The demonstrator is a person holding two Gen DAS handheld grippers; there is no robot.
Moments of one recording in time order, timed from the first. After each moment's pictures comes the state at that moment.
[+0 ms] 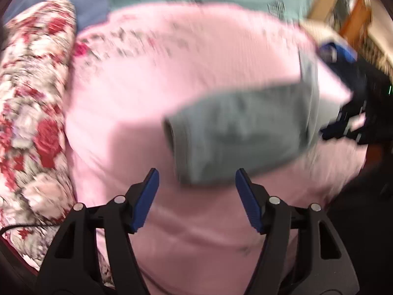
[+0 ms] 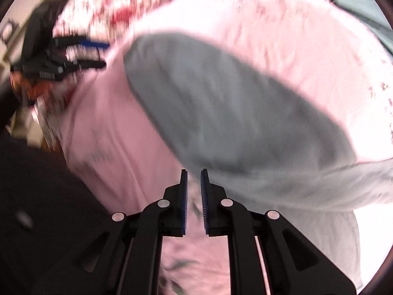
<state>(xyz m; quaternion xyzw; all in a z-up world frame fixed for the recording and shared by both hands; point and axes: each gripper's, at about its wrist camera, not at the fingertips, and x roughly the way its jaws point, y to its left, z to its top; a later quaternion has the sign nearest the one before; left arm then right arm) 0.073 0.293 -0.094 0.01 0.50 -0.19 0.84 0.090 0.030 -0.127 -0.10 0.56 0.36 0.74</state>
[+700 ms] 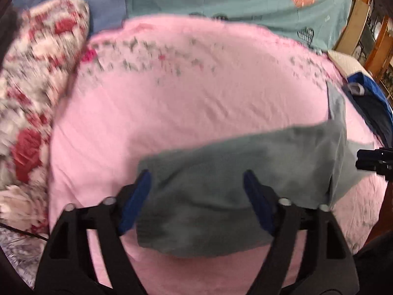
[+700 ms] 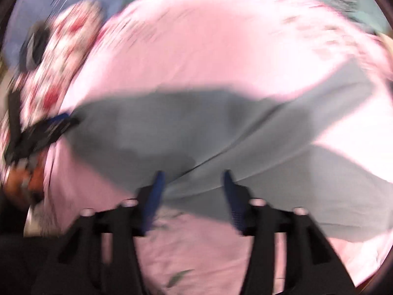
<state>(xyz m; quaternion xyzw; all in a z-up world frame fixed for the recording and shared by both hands) 0.107 0.233 -0.127 -0.01 0.46 -0.09 0.88 0.112 -0.096 -0.115 0.07 0.54 0.10 0.83</state>
